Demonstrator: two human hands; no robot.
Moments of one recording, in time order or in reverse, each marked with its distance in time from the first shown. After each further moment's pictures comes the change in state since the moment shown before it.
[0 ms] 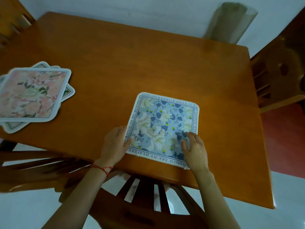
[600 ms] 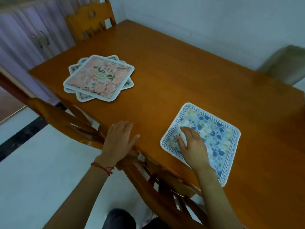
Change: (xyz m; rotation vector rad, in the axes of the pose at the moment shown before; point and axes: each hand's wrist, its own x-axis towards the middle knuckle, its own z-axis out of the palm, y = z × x) left_hand -0.105 -0.068 -0.076 0.132 0.145 -0.277; right_hand -0.031 -0.138 0.027 -0.087 -0.114 -0.516
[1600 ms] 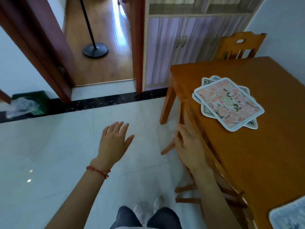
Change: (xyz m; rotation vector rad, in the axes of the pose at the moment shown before) left_hand -0.227 -0.313 -0.065 0.067 0.283 -0.707; right_hand -0.006 -0.362 0.173 -0.023 -0.330 -0.695
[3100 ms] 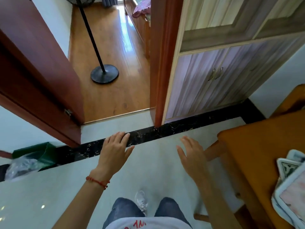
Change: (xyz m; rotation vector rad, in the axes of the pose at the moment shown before) left_hand 0.460 -0.244 -0.007 0.063 -0.097 0.039; right_hand 0.489 -0.096 0.141 0.073 -0.040 0.090
